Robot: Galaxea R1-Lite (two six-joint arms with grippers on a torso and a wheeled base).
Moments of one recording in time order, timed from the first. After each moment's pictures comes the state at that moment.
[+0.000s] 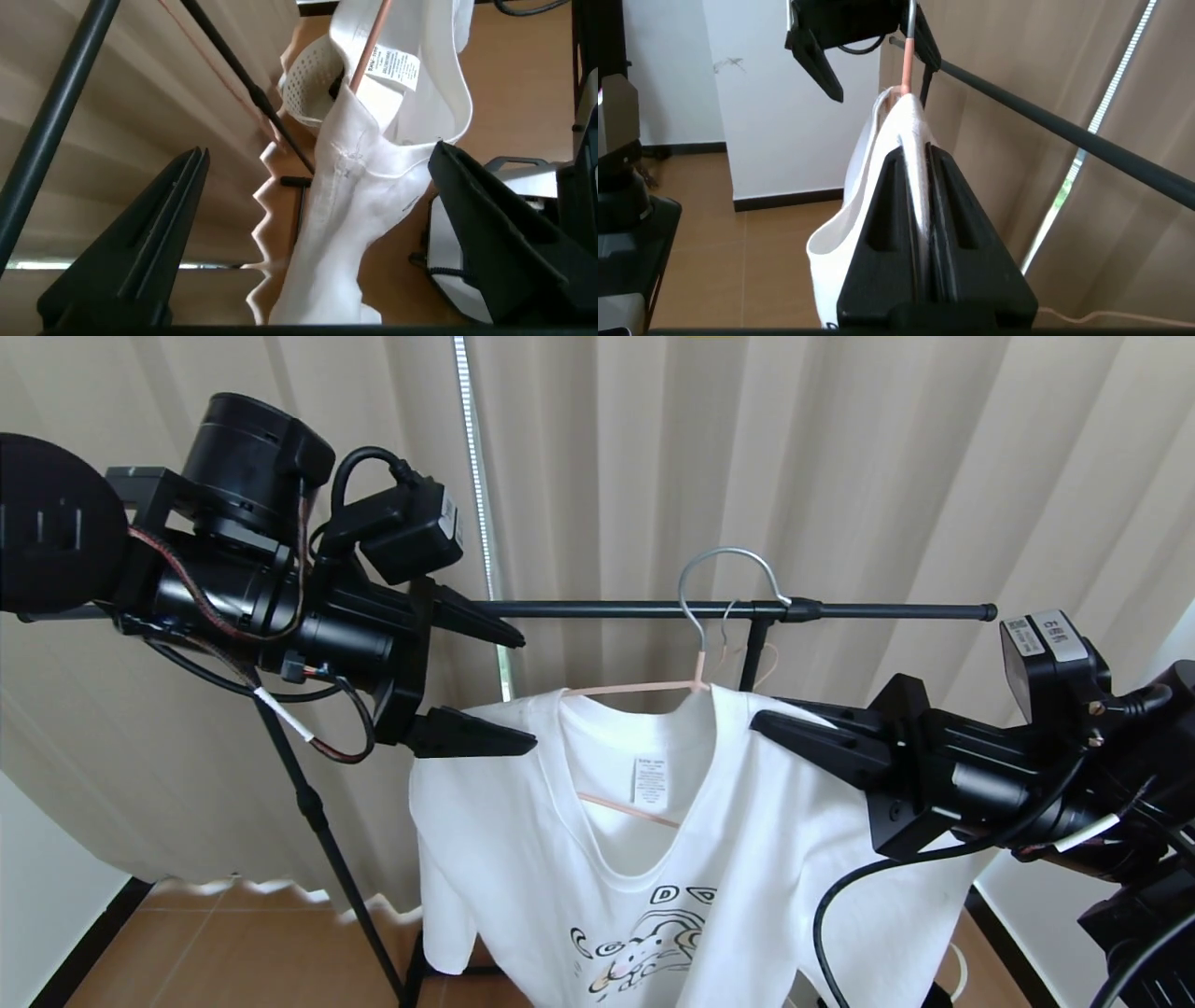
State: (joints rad) left arm -0.36 1.74 -1.56 0.53 -0.73 0.90; right arm 0.41 1.74 -0.46 -1.54 0.82 0.11
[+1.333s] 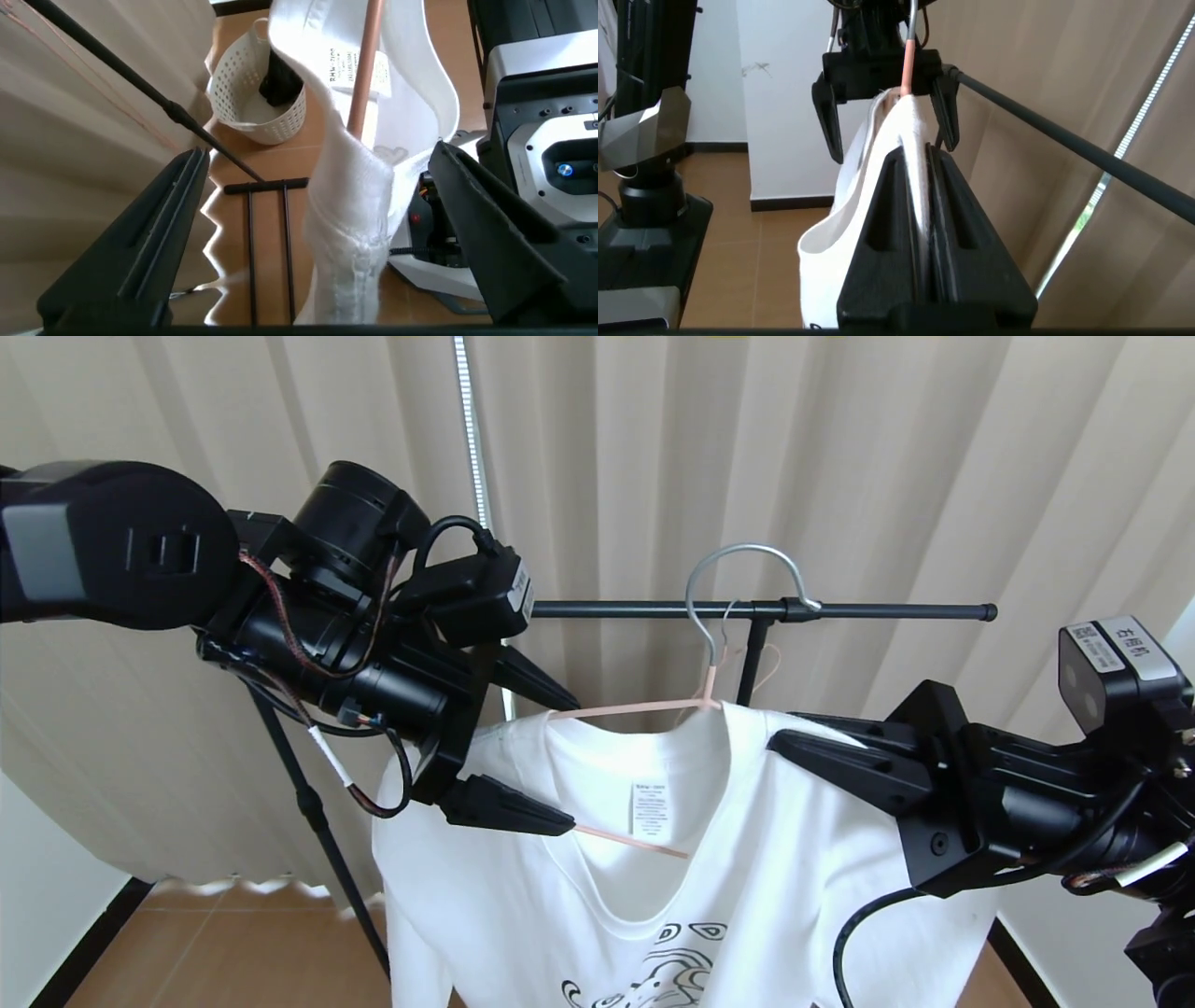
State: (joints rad) left arm -0.46 1.82 -1.60 0.69 -0.80 0.99; right arm 0.45 1.66 -0.42 -1.54 0.85 0.11
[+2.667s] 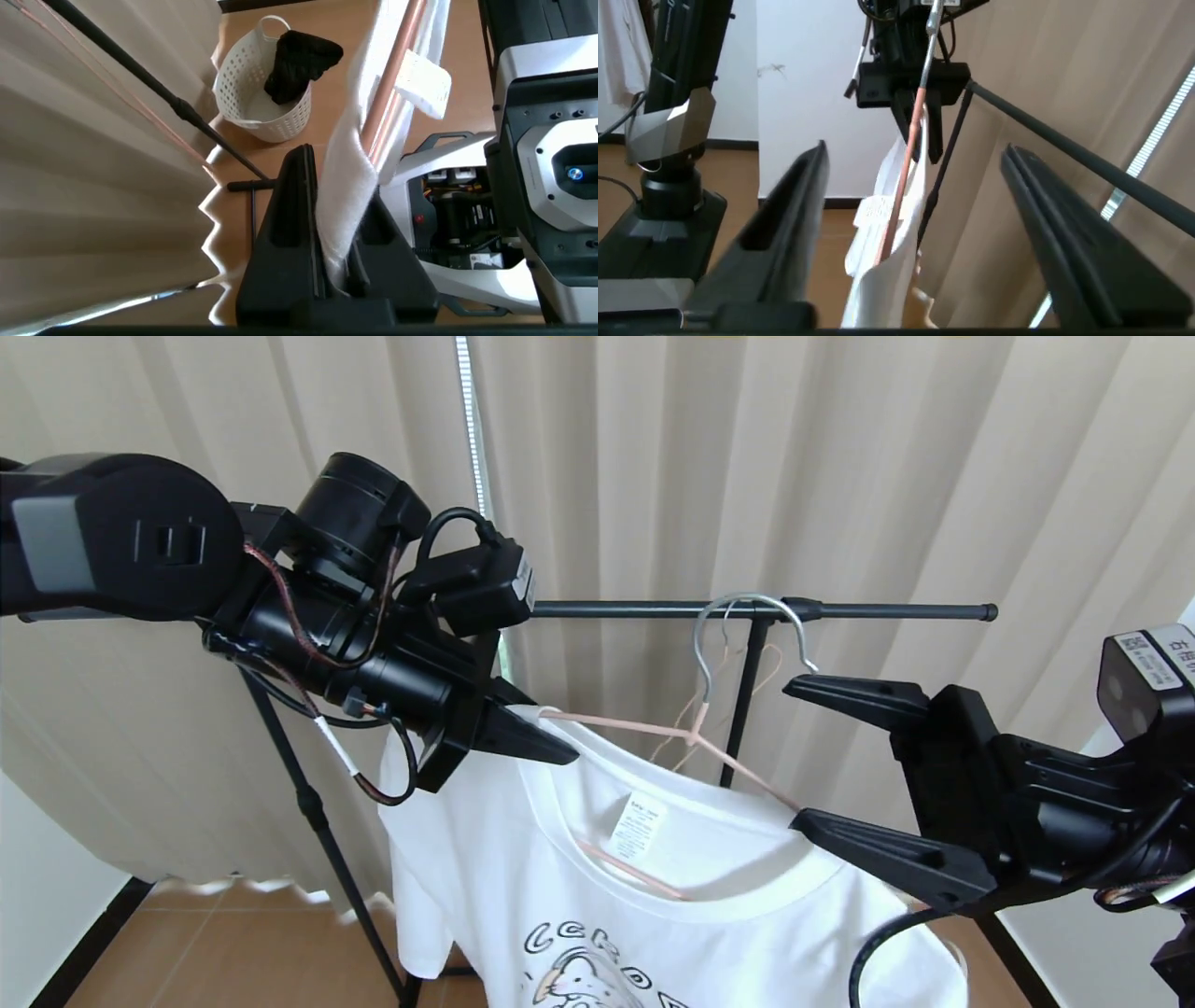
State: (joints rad) left arm -0.44 1.83 -1.63 0.68 -0.79 0.96; right arm 0.43 1.63 -0.39 -1.55 0.90 0.09
